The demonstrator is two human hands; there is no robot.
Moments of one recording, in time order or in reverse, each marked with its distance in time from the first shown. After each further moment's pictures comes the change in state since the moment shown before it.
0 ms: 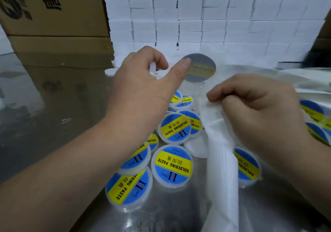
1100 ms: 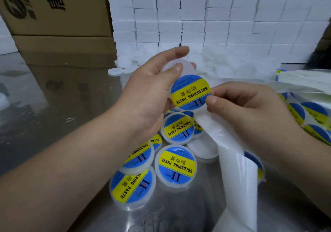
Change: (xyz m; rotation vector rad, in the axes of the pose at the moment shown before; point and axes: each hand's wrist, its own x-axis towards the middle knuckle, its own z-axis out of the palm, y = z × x) left_hand 0.005 0.003 0.005 -0.829 -0.345 -0.369; right_hand 0.001 -0.001 0.007 0.495 -0.163 0.352
